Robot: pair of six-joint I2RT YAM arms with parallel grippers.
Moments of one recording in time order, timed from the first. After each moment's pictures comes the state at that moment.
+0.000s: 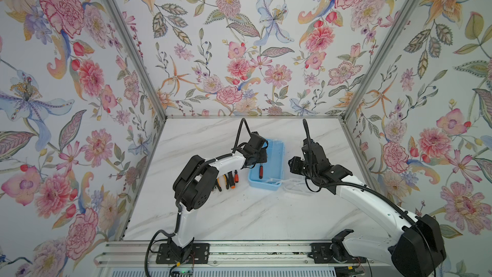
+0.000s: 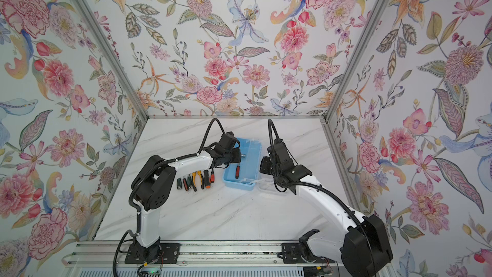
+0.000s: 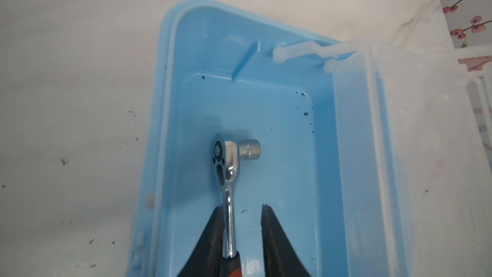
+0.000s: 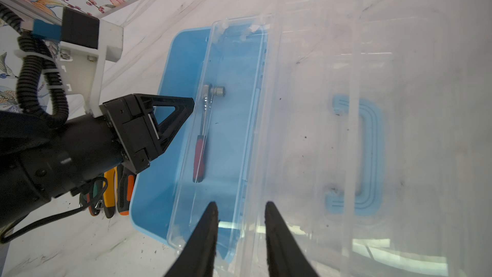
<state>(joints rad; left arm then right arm) -0.69 2.03 1.42 -0.21 -0.03 -0.60 0.54 1.22 0.88 -0.42 0.07 0.62</state>
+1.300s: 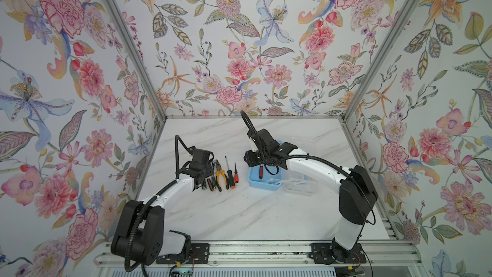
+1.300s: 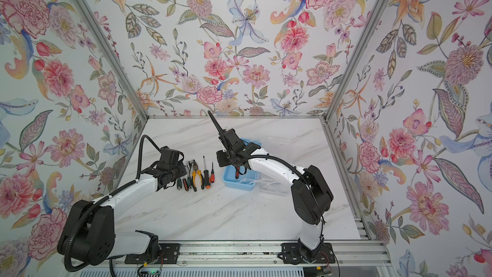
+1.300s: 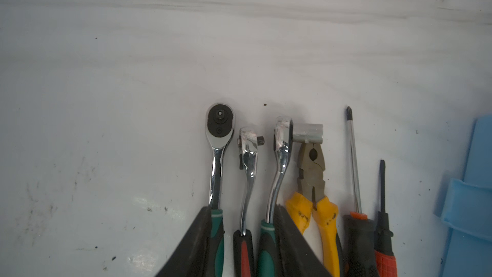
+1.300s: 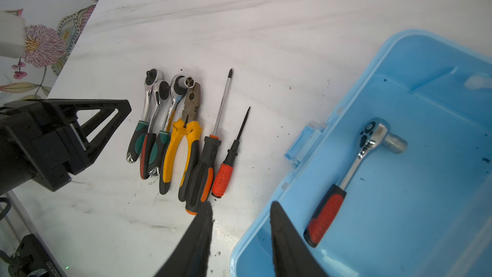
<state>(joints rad) -0.26 1.37 0.72 -0.30 -0.25 -0.59 0.82 1.82 1.49 -0.49 -0.05 0.38</state>
